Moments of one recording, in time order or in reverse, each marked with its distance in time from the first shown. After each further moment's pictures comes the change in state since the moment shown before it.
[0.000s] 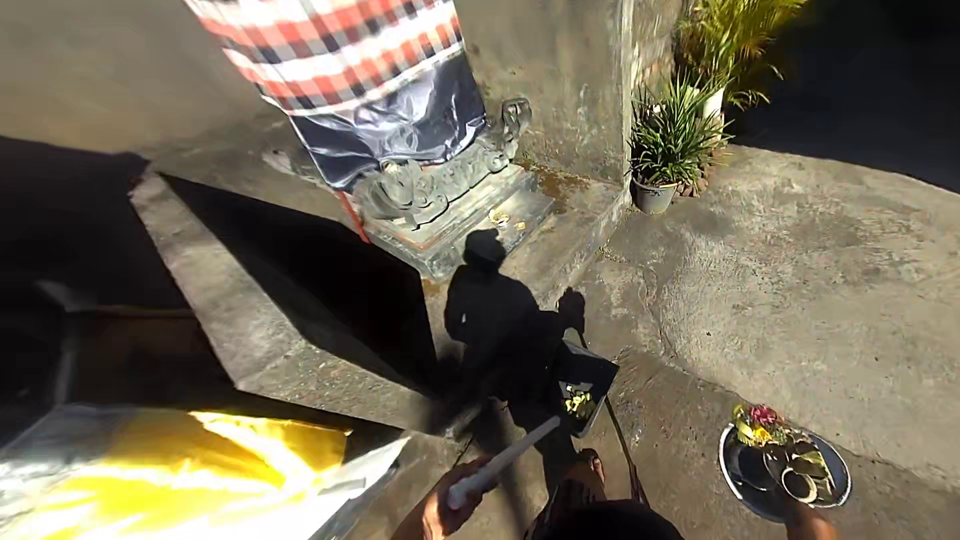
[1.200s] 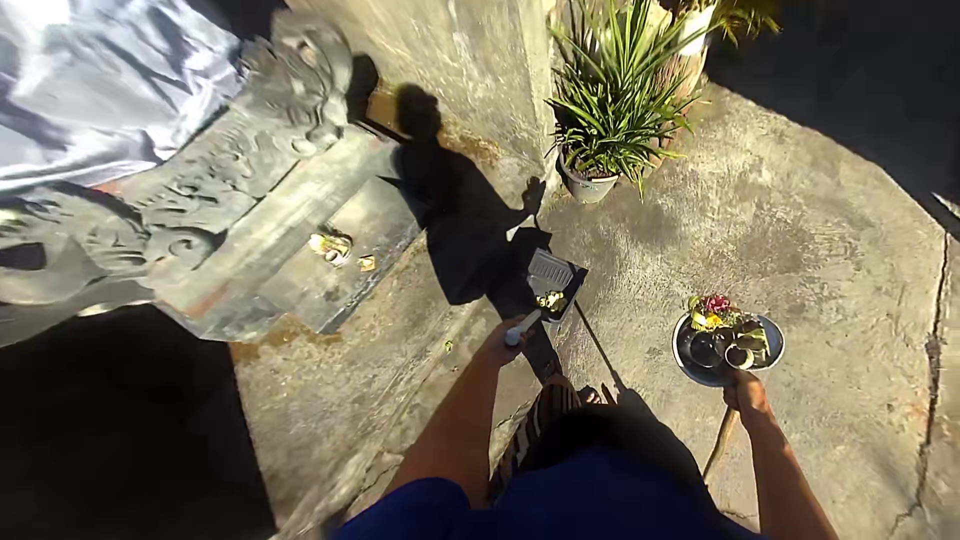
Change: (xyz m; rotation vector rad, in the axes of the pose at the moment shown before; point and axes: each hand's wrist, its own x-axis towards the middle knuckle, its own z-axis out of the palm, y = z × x) left_hand 0.696 0.410 0.570 -0.061 0.216 -0.103; right_hand 0.577 -0.636 -0.126 0.248 -0.060 0.095
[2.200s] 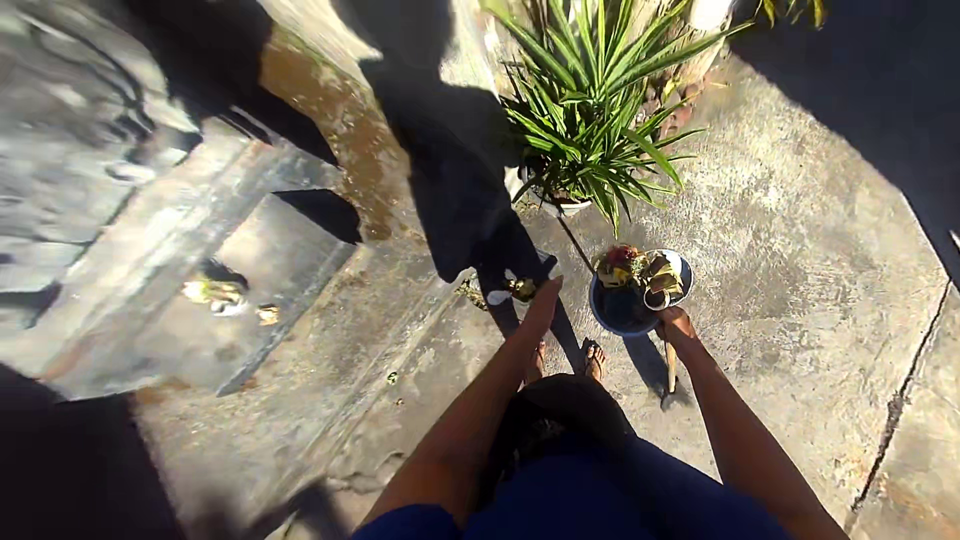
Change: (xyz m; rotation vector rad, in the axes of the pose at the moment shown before) left_hand 0.206 0.168 0.360 0.755 -0.010 0.446; right_hand 0.298 -0.334 0.174 -0.494 -0.350 -0.174
